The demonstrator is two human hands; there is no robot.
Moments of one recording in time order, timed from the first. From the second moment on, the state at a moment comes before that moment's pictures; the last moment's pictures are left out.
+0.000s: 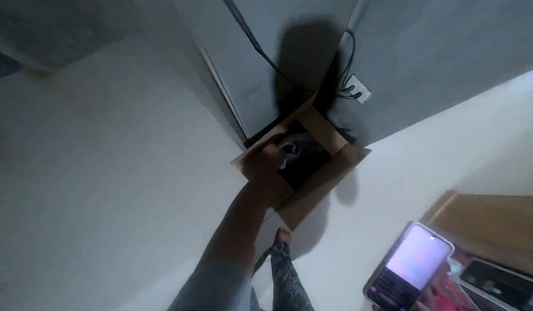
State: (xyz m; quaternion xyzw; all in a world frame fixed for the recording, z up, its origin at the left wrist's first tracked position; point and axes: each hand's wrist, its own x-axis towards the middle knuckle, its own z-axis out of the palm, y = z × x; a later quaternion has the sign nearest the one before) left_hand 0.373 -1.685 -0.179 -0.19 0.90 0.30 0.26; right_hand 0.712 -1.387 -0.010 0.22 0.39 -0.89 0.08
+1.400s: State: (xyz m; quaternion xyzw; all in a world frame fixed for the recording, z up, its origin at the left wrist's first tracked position) left_hand 0.886 -1.902 0.137 0.01 0.50 0.86 -0.15; right_hand 0.777 -1.751 0.146 -0.26 0.49 -0.75 0.37
